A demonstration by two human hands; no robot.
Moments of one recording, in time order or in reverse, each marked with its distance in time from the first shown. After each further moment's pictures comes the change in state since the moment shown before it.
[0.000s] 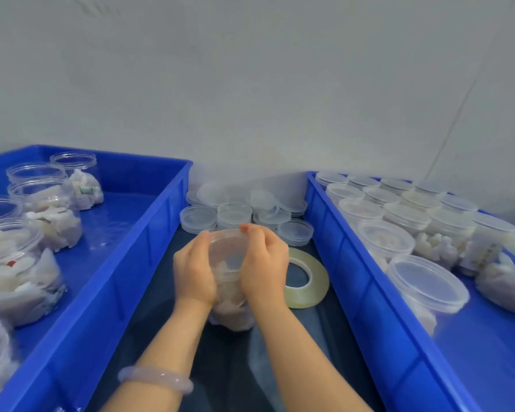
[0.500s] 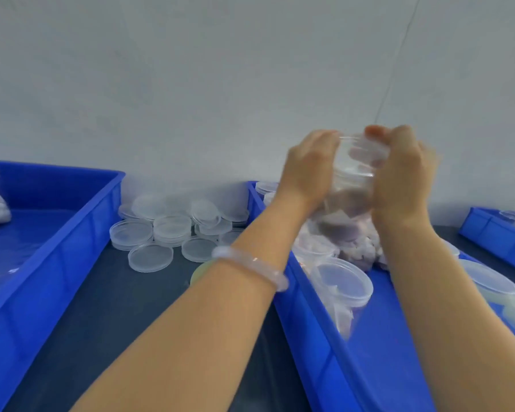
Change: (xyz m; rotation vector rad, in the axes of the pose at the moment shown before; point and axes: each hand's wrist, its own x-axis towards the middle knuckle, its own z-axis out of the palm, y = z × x) left_hand -0.032 0.103 0.214 0.063 -0.720 0.212; right_hand 0.067 -0.147 -0.177 -0.074 0.440 -0.346
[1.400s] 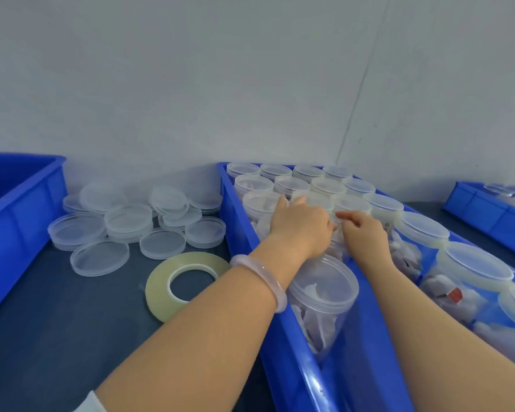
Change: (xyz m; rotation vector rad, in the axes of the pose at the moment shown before) left_hand 0.005 -0.117 0.070 1.127 -0.513 0.062; right_hand 0.040 0.187 -0.075 -0.813 -0.274 0.231
